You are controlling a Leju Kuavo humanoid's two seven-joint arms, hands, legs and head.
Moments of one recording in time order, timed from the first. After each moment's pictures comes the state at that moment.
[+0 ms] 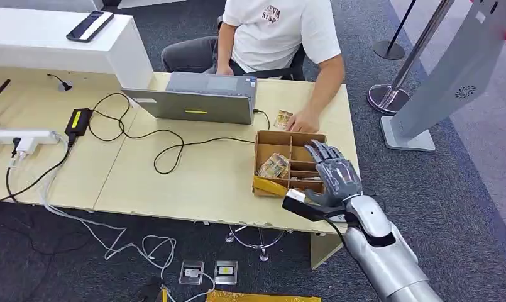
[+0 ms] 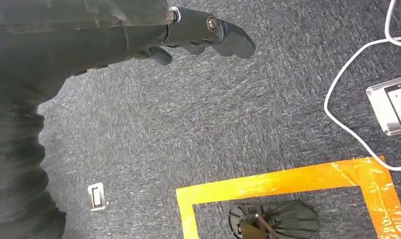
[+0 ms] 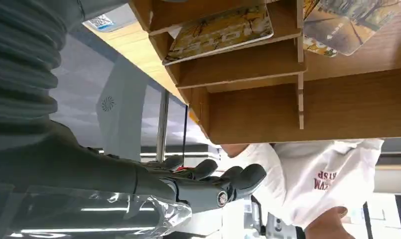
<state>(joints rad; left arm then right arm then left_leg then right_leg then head) -0.20 0.11 -0.85 -0.20 0.44 0.36 -0.14 -0.52 -0.20 0.51 -1.05 1.22 -0.13 -0.12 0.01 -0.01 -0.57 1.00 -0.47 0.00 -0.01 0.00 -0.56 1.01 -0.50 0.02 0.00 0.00</state>
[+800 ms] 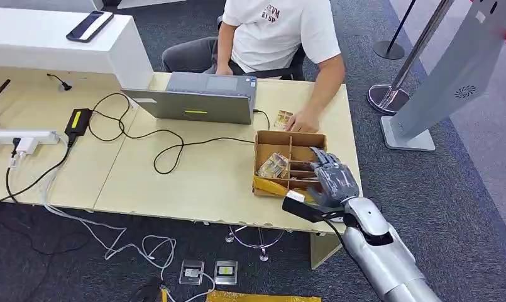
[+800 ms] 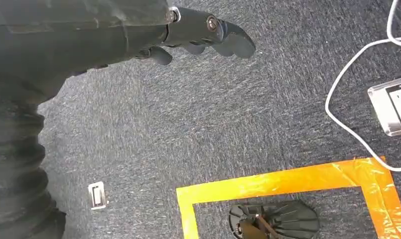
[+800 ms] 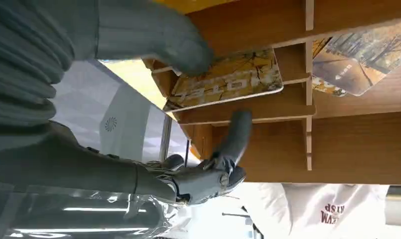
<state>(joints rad) -0.20 0.11 -0.85 -0.20 0.45 0.36 -0.14 -0.53 -0.18 0.52 -0.98 1.18 -0.07 -0.13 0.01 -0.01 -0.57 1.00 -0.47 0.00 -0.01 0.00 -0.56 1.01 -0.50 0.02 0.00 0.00</state>
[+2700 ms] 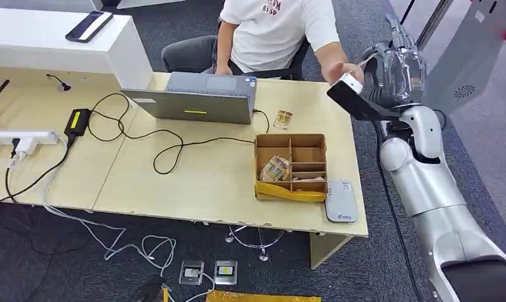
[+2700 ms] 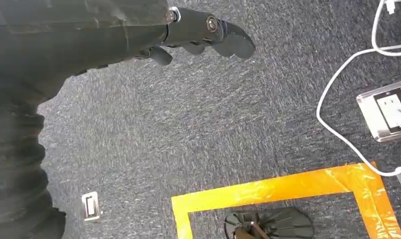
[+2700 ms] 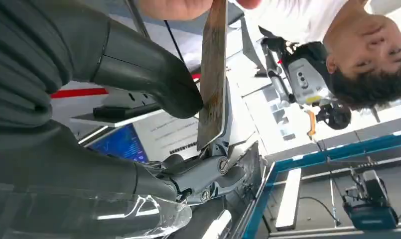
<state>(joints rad) -0.20 0.11 -0.85 -0.21 0.42 0.38 -0.15 -0.96 -0.20 0.40 -0.92 1.00 -0.32 -0.15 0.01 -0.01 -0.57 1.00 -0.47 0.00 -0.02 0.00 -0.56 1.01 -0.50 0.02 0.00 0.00</state>
